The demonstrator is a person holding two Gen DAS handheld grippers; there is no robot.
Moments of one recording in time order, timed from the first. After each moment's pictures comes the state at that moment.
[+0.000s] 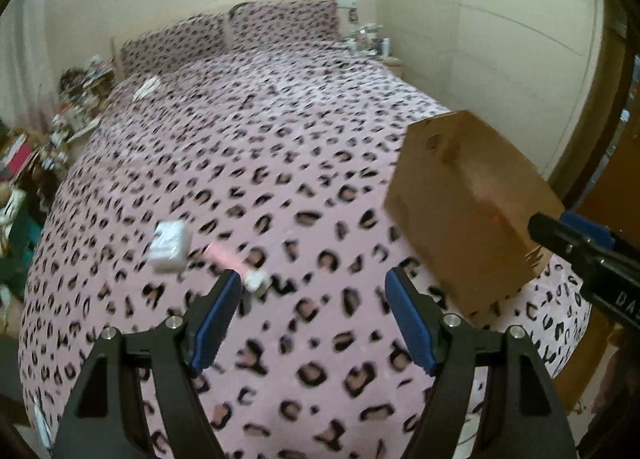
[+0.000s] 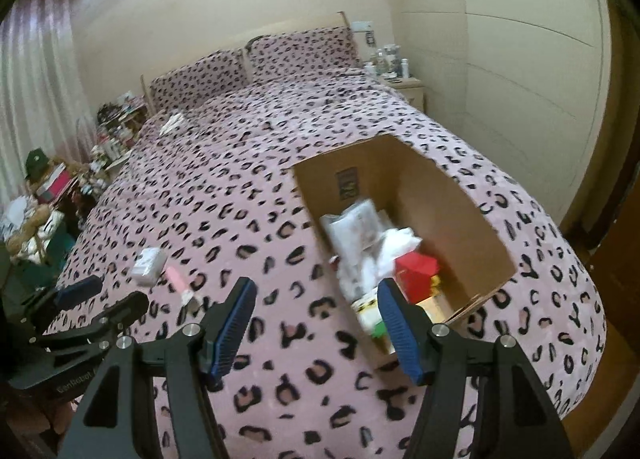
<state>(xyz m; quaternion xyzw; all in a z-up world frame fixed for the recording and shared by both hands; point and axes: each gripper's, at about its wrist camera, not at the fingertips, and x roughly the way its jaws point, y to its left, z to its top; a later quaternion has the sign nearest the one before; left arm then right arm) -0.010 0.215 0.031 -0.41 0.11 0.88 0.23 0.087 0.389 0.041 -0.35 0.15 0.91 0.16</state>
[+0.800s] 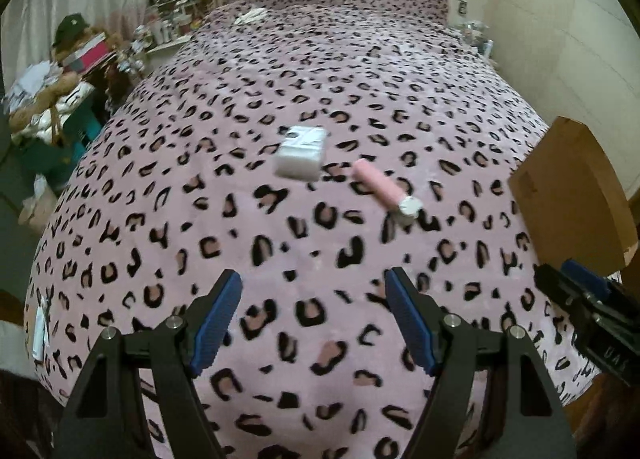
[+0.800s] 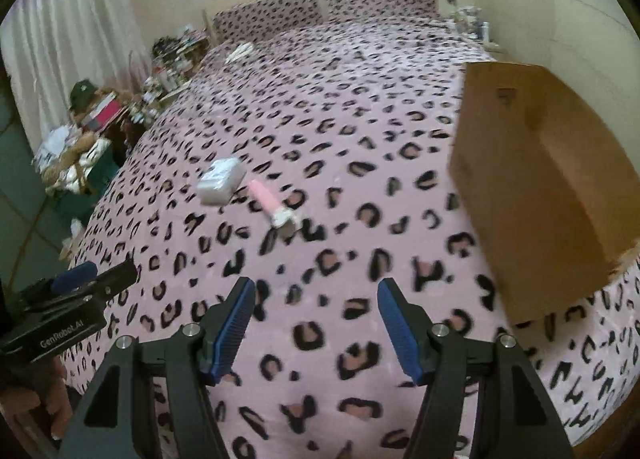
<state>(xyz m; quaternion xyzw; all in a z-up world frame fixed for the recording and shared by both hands) -0.025 0.058 -0.025 -0.47 0.03 0.88 0.08 0.034 0.268 -0.032 -0.43 0.14 0.89 0.04</state>
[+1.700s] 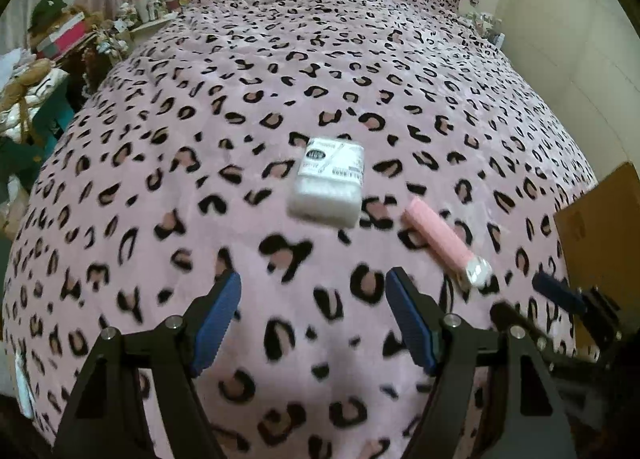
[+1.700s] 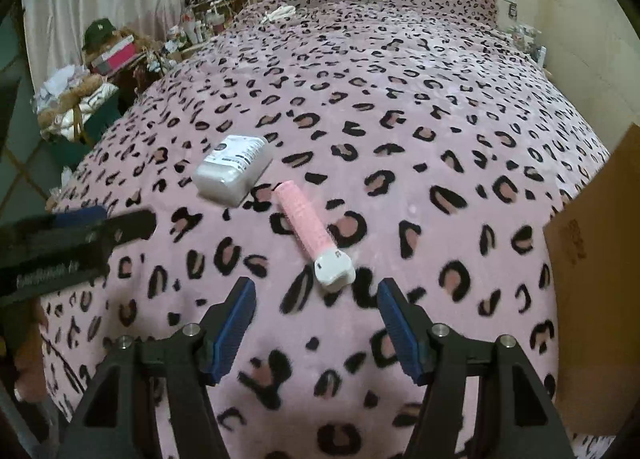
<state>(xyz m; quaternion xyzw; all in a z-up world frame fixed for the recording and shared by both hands) -0.169 0.046 -0.083 -0.51 0.02 0.85 0.10 -0.094 0.220 -0.089 -0.47 0.05 0.88 -0.01</state>
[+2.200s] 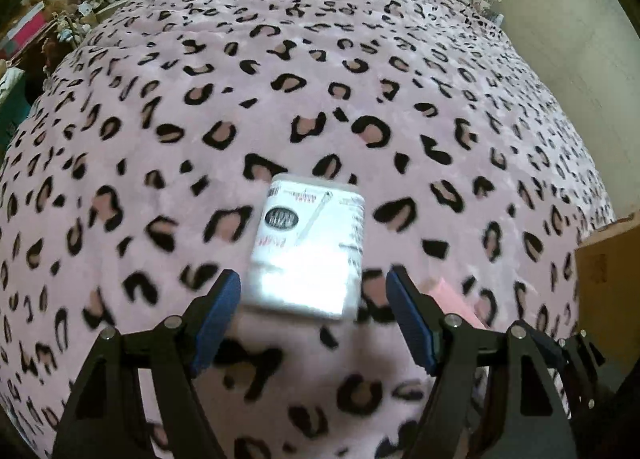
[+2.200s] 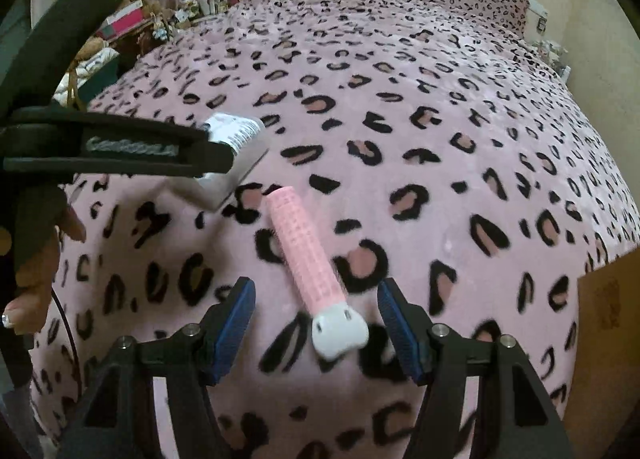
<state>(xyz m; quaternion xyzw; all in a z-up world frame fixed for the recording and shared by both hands) -0.272 0.085 -0.138 -0.56 0.01 0.82 0.14 -0.151 0.209 -0.132 -0.50 0.00 0.87 -0.02</state>
